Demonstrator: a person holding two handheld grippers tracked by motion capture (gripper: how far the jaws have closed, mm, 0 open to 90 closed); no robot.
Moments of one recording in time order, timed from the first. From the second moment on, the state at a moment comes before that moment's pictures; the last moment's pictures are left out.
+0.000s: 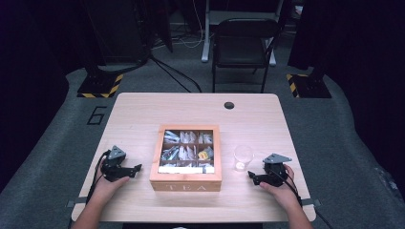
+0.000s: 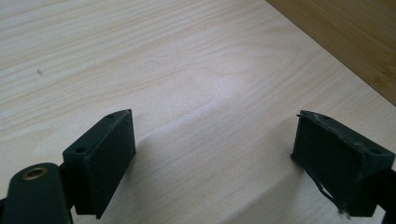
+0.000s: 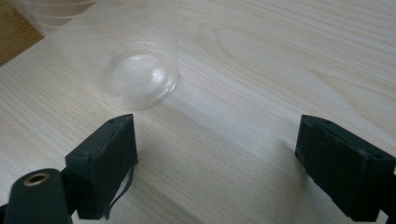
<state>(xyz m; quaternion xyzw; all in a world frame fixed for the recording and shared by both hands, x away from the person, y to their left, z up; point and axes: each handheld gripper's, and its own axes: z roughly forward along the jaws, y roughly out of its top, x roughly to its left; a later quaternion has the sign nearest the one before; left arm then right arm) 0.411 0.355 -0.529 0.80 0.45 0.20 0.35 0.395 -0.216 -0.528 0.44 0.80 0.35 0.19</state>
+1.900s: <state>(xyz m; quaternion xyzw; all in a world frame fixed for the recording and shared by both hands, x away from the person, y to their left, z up) 0.385 0.343 -0.496 0.79 0.45 0.15 0.39 0.382 -0.213 -0.485 0.46 0.79 0.37 0.18</state>
